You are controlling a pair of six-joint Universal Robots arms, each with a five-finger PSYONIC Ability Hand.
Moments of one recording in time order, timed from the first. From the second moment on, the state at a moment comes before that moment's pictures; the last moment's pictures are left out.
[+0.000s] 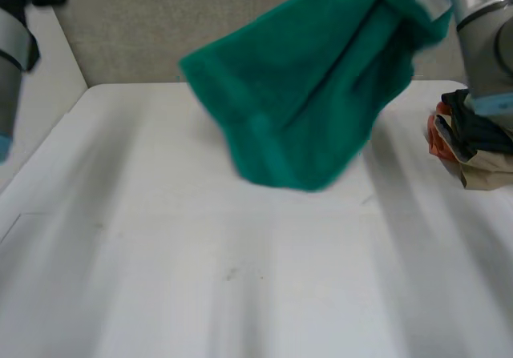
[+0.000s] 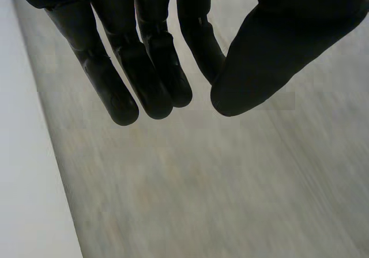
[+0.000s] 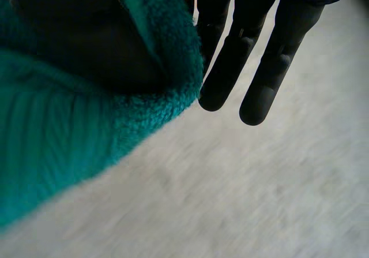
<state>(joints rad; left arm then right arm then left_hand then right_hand) 4.52 -1.78 -1.26 3.55 -1.51 3.16 1.85 -1.08 0.92 -0.59 1.35 2.47 1.15 1.20 1.19 1.20 1.01 1.12 1.17 1.19 1.20 1.02</state>
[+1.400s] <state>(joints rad) 4.39 -1.87 -1.69 3.29 -1.46 2.90 2.15 -1.50 1.28 -0.02 1.31 2.41 0.26 0.27 0.26 0.26 0.08 1.12 1.17 1.19 1.20 1.02</state>
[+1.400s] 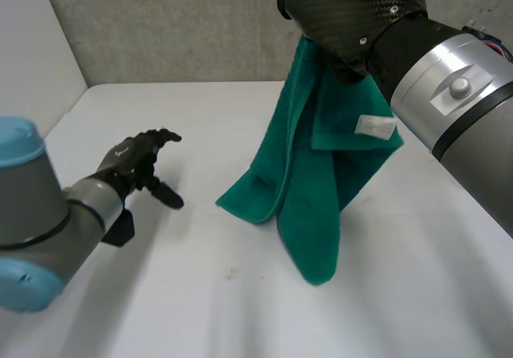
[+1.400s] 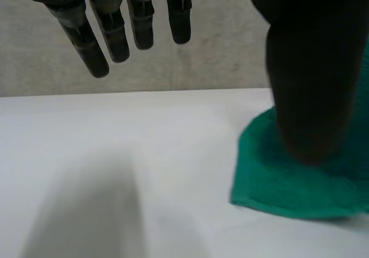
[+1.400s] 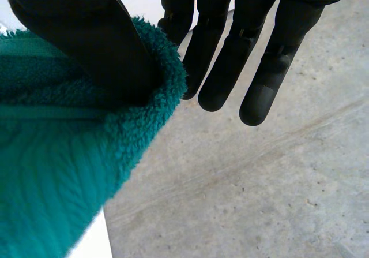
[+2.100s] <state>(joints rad) 4.08 -2.34 -1.25 3.20 -1.64 2.74 2.28 -1.58 1.11 0.11 1.50 2.48 1.17 1.15 1.14 1.15 0.96 1.12 1.17 1.19 1.20 1.02</state>
